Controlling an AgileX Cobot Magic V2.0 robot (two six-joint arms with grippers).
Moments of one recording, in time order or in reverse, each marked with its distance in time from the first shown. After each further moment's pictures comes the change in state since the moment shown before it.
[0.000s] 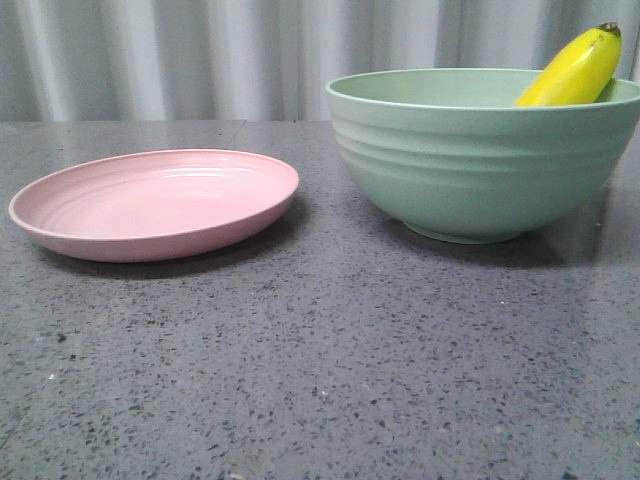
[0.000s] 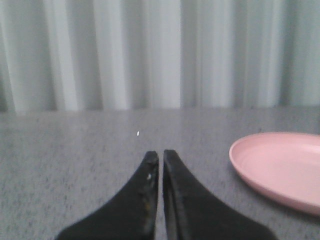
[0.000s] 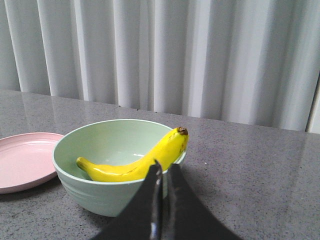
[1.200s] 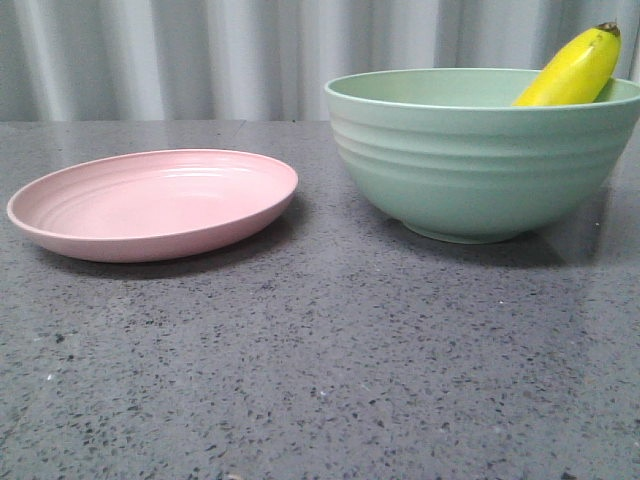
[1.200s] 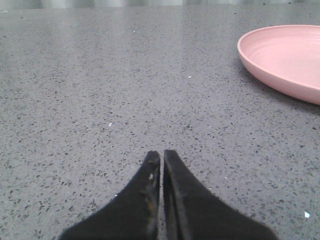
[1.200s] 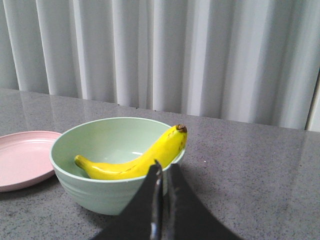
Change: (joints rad) left arm 0.011 0.000 0.000 0.000 0.290 0.000; right arm -0.002 0.000 0.022 0.000 -0.019 0.000
